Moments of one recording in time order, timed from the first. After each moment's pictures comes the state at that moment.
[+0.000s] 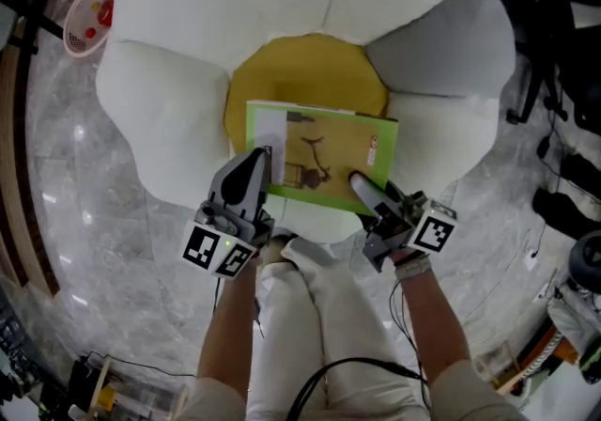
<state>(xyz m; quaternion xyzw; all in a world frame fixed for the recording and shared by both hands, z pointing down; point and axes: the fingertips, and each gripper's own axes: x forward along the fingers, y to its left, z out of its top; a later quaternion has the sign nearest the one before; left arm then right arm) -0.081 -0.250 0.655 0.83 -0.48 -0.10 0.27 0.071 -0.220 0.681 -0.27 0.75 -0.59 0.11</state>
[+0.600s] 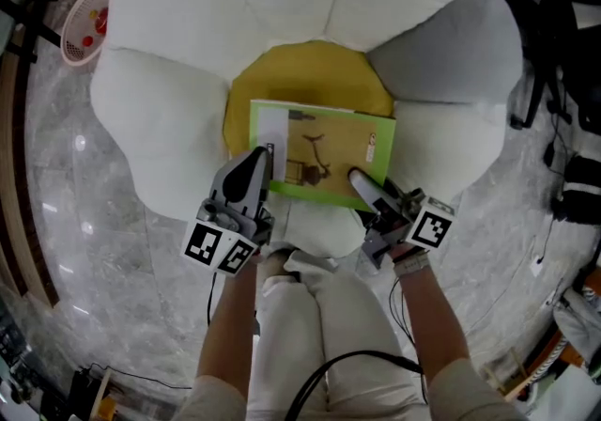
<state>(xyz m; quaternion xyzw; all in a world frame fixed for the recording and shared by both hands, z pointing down) -0.081 -0.259 0.687 0.83 -0.48 -0.10 0.26 0.071 -0.231 0.716 -0.28 0.76 -0.58 0.12</state>
